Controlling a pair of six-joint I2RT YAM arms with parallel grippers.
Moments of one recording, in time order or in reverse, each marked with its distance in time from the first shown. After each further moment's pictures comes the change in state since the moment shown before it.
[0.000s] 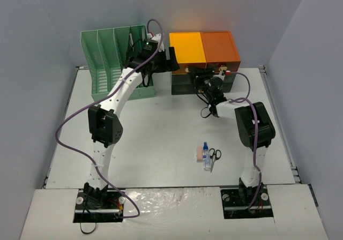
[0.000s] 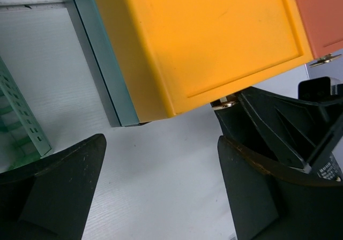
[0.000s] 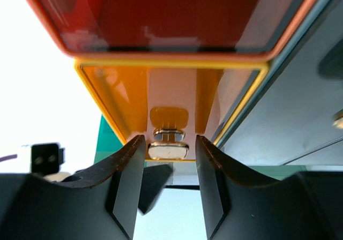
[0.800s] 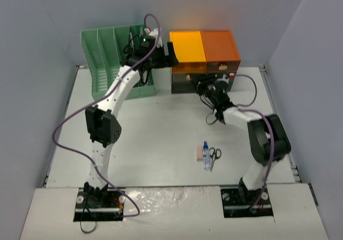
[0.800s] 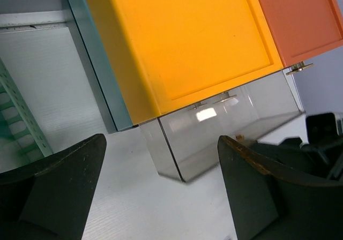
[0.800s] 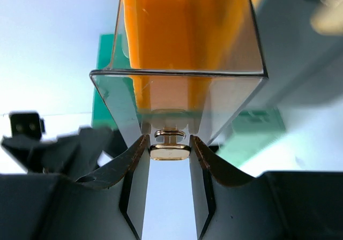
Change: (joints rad) left arm 0.008 -0.037 0.014 0.009 0.008 0.003; right arm 0.015 -0.221 -0.146 -0.158 -0.026 -0.051
